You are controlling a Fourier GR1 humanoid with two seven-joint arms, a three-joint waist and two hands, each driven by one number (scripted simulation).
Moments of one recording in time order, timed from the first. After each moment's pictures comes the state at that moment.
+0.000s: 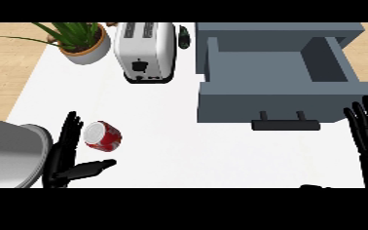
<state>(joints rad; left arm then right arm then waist) 0.03 0.11 0.21 -1.14 0.01 -0.02 -0.40 0.22 -0.03 -0.22 -2.08 -0.04 0.18 0.06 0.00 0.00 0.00</state>
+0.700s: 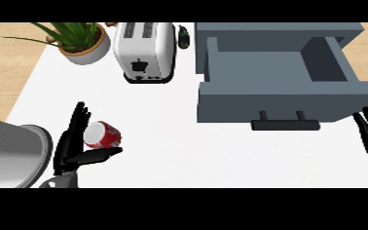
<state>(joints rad) -0.10 0.12 0.21 -0.96 0.02 0.00 -0.44 0.25 -0.03 -0.26 -2.12 -0.07 0.22 0.08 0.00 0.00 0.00</state>
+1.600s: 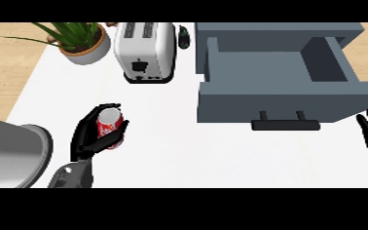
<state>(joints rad) -0.20 0.09 0.16 -0.89 0.04 0.00 -0.47 0.26 -0.02 -0.26 -2.16 -0.09 0.23 0.11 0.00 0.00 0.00</state>
